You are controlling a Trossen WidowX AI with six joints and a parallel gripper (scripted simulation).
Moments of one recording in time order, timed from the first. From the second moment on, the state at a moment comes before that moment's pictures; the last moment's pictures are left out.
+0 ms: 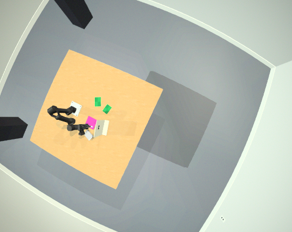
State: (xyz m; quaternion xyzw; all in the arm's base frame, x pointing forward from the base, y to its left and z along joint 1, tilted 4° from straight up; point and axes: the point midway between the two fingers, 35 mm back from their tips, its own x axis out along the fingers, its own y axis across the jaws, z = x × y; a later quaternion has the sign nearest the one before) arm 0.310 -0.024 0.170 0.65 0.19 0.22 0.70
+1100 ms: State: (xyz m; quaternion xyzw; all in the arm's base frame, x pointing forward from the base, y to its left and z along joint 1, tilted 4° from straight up) arm 0.287 -0.029 0.227 0.65 0.19 0.22 0.70
